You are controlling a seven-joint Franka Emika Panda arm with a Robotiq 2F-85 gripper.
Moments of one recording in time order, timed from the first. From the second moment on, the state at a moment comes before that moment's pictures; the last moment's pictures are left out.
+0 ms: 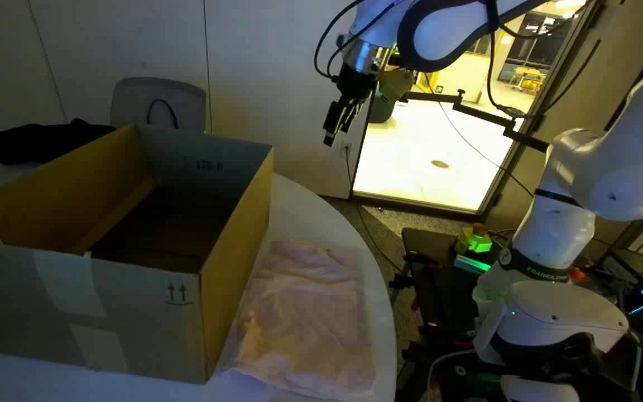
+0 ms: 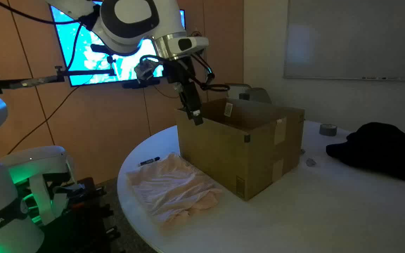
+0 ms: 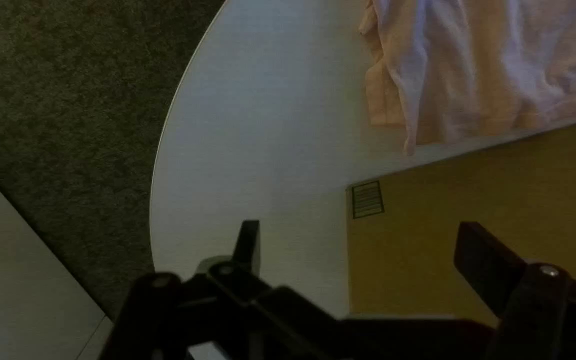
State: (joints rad) arm -0.21 -0.30 -0.01 -2.47 -0.23 2.38 0.23
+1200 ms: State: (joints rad) arm 0.05 -0.20 0.20 -2.46 -0.27 2.38 0.23
